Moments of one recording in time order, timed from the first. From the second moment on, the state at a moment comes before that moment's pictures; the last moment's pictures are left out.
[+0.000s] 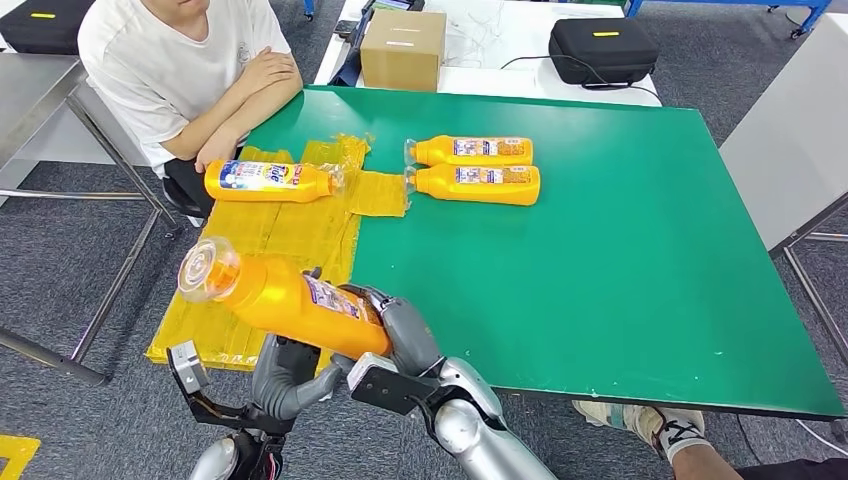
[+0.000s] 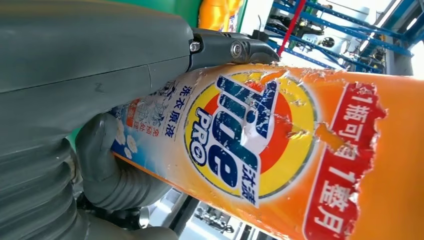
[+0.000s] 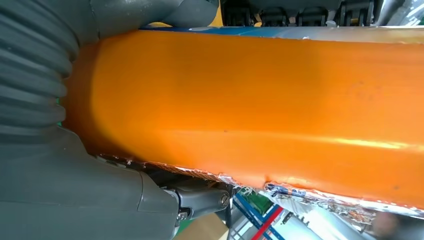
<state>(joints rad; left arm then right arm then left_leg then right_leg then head) 0.12 -0.19 -0.24 -1.42 0.40 -0.43 -0.40 -0.30 0.22 0.68 -1.01 0.58 -0.13 -0.52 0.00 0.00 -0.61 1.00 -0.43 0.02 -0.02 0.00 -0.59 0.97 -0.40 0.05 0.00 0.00</state>
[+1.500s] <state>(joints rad) 0.06 -0.19 -0.18 -1.44 0.28 -0.12 -0.39 -0.32 0.30 0.81 -0.80 0.66 -0.43 -0.50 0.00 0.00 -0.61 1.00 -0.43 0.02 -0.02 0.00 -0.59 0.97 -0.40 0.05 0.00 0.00</state>
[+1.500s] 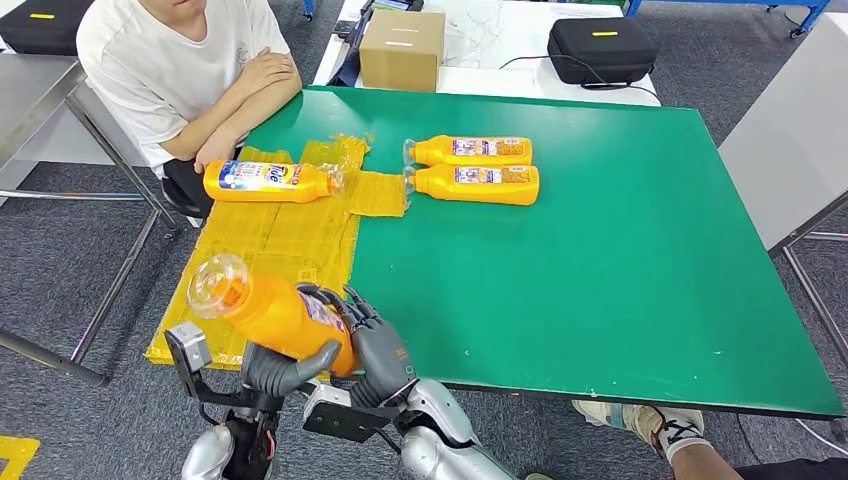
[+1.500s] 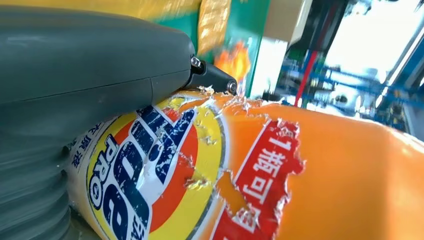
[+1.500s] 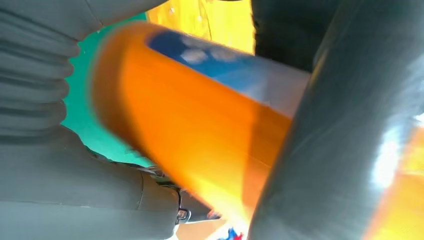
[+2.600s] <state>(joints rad) -0.30 0.00 -0.23 -1.07 -0.87 0.16 -0.20 -0.24 0.26 0.82 -0.91 0.66 -0.46 -0.55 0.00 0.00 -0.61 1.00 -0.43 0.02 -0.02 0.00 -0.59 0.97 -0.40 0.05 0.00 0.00</state>
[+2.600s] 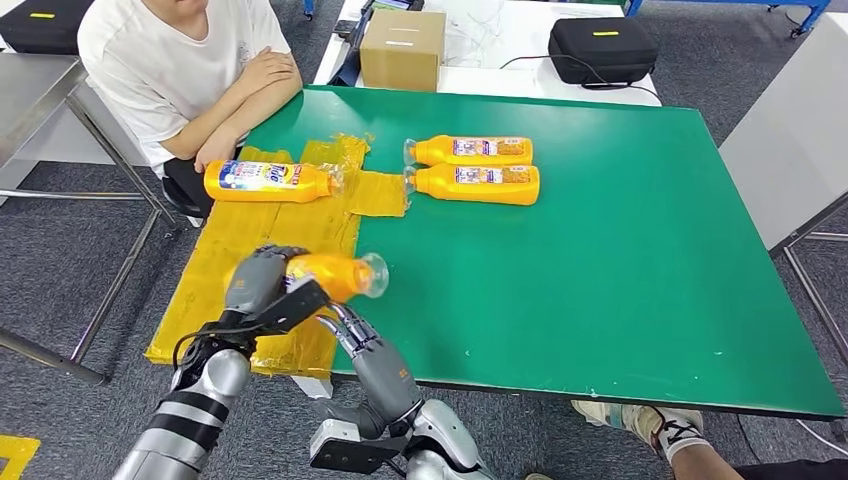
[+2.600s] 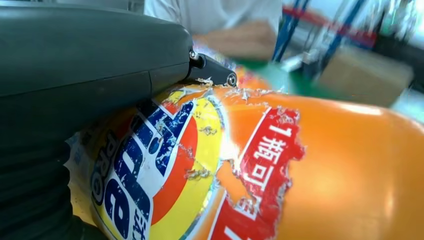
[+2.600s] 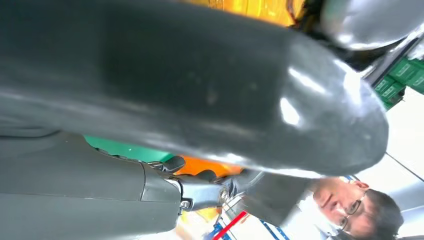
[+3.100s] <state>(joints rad) -0.68 0.04 -0.37 -0.54 -1.14 -0.03 -0.06 -0.23 0.25 0.86 -0.99 0.61 -0.37 -0.57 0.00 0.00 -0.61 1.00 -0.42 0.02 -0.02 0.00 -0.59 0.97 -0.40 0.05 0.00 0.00</state>
